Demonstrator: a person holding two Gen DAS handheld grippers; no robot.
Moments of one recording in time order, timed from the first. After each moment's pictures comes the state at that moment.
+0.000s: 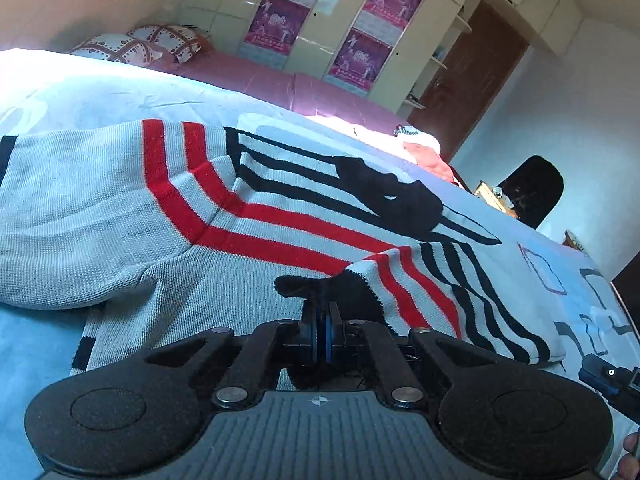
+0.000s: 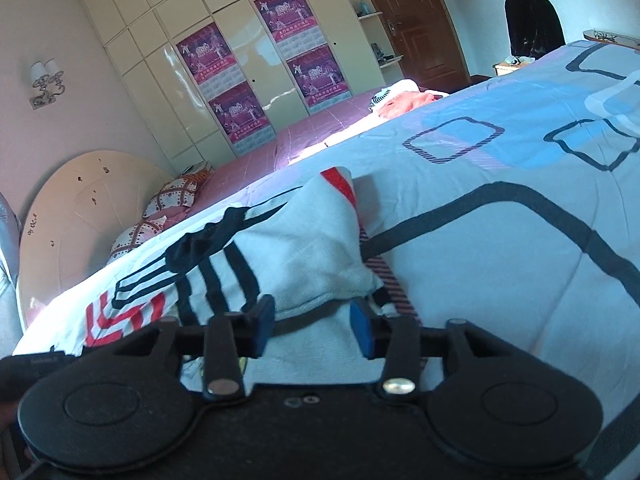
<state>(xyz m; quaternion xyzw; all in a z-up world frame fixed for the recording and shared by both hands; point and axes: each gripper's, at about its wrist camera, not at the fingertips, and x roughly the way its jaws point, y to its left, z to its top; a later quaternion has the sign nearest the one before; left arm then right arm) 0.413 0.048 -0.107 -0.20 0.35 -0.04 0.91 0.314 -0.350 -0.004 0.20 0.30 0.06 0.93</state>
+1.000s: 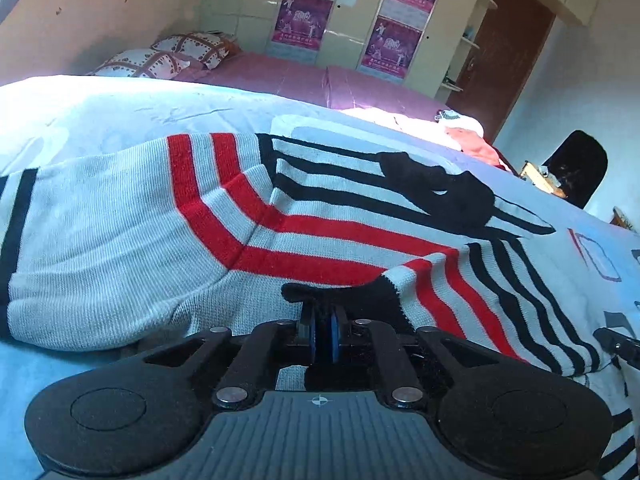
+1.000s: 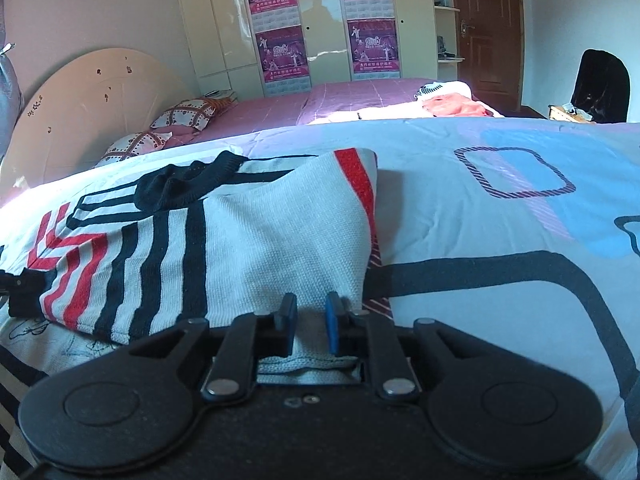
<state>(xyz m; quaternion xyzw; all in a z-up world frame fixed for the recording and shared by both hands) 0.428 0.043 -0.106 -0.13 0.38 0.03 0.92 0.389 -0.330 -0.029 0.04 0.35 0.12 0.93</state>
